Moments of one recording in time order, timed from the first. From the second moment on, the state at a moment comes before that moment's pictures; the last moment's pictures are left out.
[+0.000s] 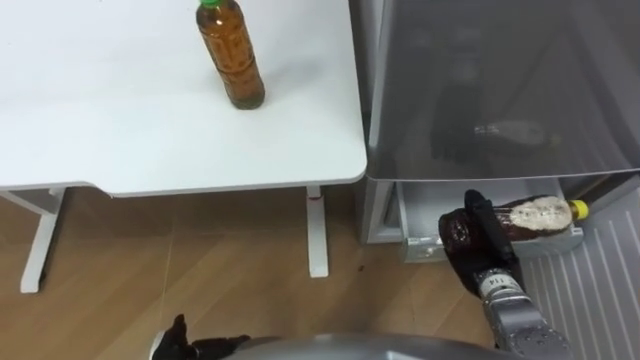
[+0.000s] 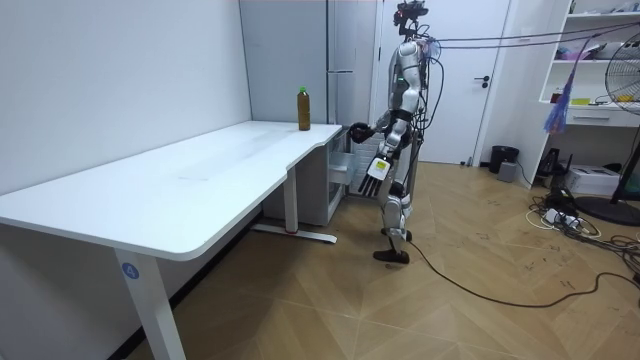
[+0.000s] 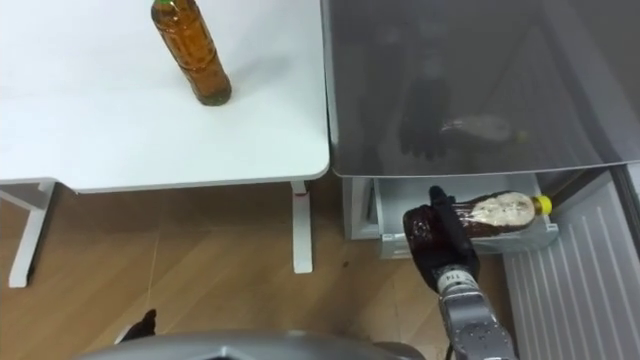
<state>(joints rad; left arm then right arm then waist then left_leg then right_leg) 0.30 0.18 -0.04 0.97 -0.15 -0.05 0.12 0.16 -0.22 0.09 0.72 1.55 -0.04 0.14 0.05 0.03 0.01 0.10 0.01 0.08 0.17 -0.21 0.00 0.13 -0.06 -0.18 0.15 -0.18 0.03</state>
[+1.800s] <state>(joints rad) 0.09 0.22 -0.16 1.01 0.07 0.10 0.01 -0.42 -0.36 -0.10 1.23 1.54 0.05 0.10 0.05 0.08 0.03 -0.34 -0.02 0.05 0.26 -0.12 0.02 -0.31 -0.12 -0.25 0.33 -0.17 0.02</state>
